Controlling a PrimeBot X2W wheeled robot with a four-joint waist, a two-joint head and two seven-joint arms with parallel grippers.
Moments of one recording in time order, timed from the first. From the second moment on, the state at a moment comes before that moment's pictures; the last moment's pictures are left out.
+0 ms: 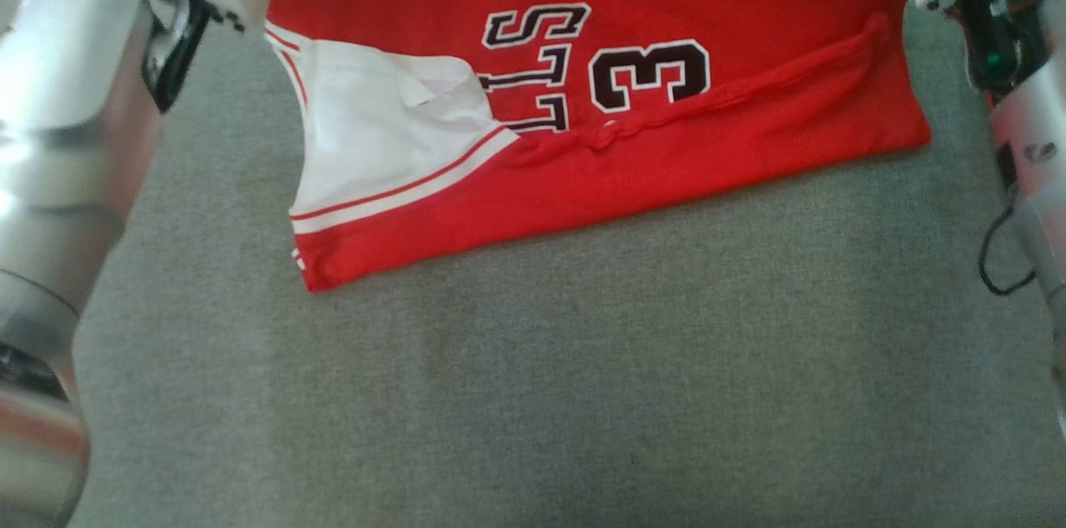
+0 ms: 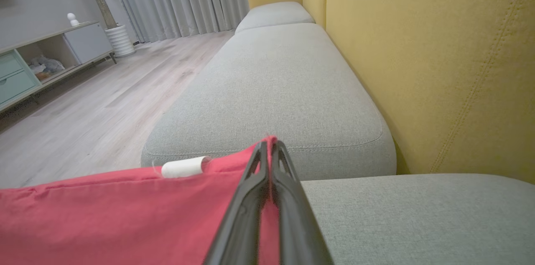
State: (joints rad) left arm -1.28 0.36 -0.90 0.92 -0.63 -0.12 -0.24; right arm -1.12 -0.27 0.31 1.00 0.49 0.13 -0.12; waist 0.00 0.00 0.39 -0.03
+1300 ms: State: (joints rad) left arm -0.83 0.62 -1.25 0.36 -0.86 -0.11 0.08; right arm -0.80 -0.70 0.92 0.78 0.83 0.13 0.23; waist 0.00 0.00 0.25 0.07
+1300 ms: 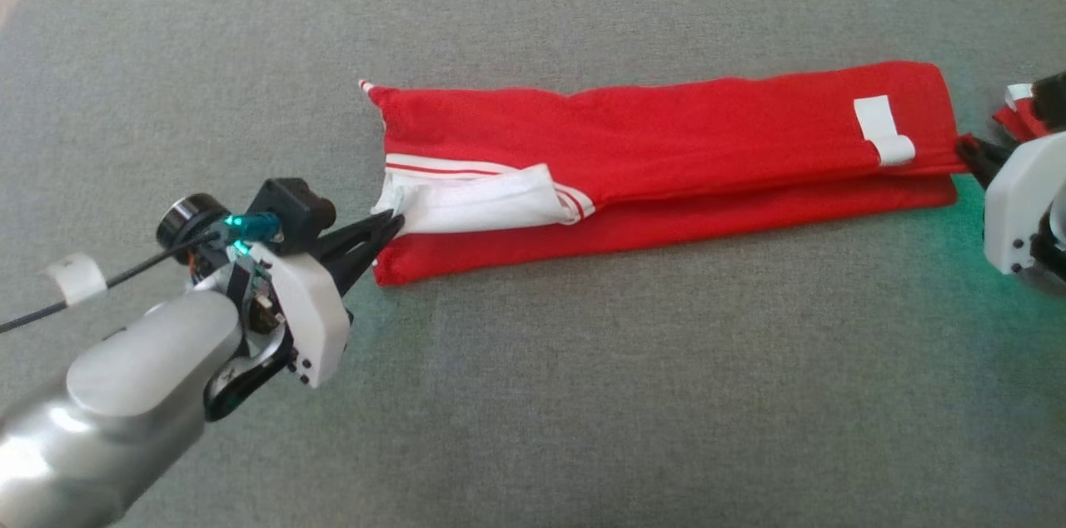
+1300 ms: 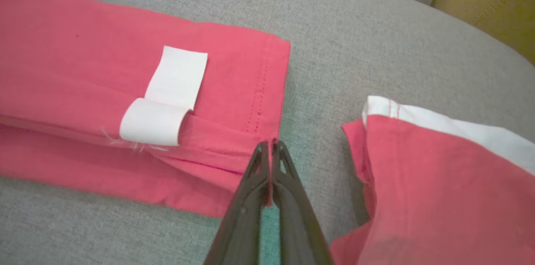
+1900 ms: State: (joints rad) left arm -0.79 0.57 -1.15 0.41 -0.91 0.05 -0.05; right arm -0.85 -0.70 0.78 0.81 1.01 0.13 0.10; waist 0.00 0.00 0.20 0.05
